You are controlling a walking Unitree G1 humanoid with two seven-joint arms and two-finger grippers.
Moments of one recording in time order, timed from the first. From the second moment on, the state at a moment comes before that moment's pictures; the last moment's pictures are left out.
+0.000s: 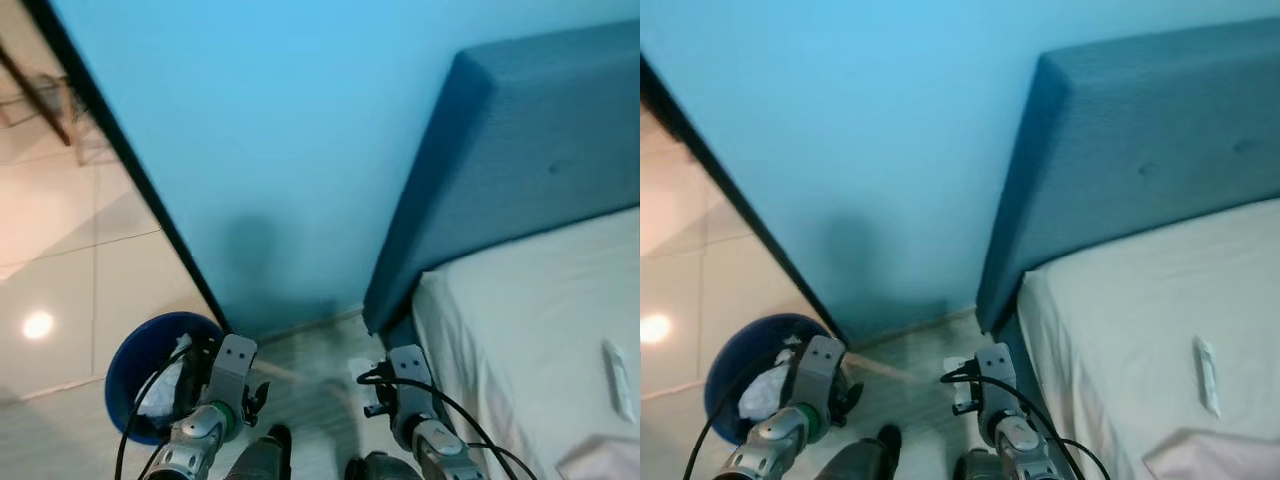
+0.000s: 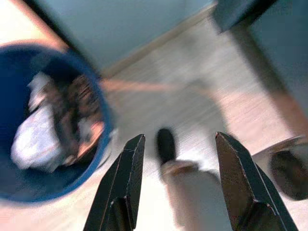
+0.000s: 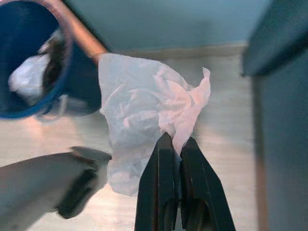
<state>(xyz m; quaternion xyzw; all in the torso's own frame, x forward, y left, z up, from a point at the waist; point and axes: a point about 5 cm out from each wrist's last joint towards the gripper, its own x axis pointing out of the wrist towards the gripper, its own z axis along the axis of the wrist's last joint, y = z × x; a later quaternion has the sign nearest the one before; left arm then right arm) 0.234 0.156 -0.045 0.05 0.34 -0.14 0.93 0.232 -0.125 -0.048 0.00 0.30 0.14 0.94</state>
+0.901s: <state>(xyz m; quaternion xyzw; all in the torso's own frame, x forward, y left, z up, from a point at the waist) 0.240 0.157 -0.035 0.06 0.33 -0.13 0.93 0.244 -0.104 -0.040 0.03 0.30 0.19 0.94</state>
